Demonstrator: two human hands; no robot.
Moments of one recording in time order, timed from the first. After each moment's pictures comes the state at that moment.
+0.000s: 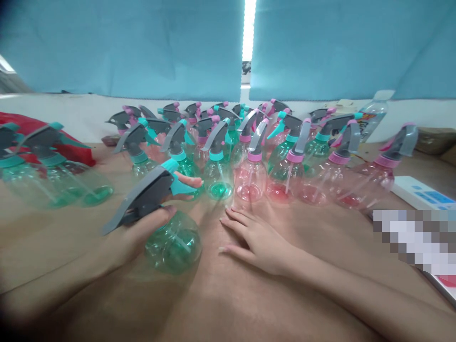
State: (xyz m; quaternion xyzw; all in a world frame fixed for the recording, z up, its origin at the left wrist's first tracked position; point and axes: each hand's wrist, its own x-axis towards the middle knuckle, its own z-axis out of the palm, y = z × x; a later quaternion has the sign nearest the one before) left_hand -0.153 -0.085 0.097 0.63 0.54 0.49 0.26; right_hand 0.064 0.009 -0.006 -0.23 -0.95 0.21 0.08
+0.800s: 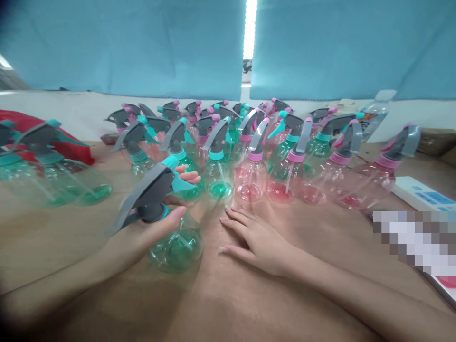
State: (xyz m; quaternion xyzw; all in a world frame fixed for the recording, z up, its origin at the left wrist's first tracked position) left_hand -0.142 -0.085 0.092 0.64 0.60 0.45 0.16; right_hand 0.064 0.009 -0.008 -0.22 -0.95 0.22 0.10
